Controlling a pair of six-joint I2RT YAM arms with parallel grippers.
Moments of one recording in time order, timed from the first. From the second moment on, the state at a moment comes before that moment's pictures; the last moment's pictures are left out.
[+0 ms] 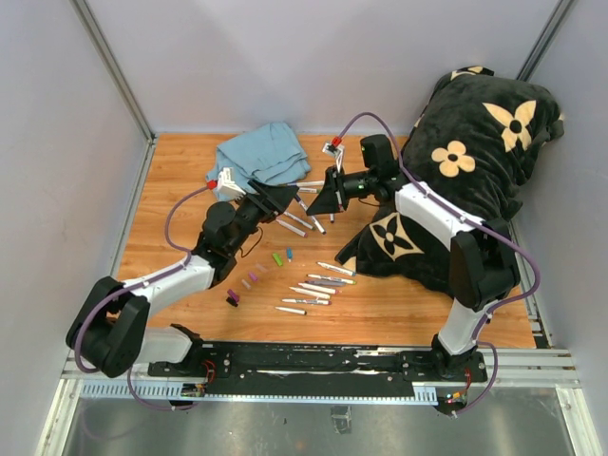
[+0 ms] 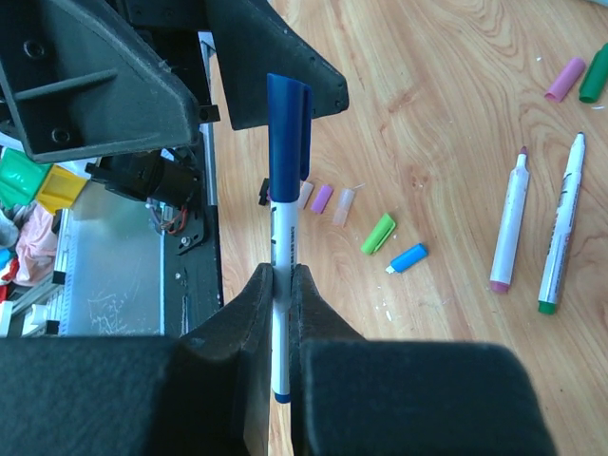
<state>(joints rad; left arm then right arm) -0.52 1.26 0.55 0.78 -0.02 -1.00 0.44 1.76 1.35 -0.16 -1.08 0.15</state>
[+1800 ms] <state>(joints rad) -0.56 1.27 0.54 0.88 0.00 -0.98 0.49 1.73 1.38 -0.28 -1.06 0.02</state>
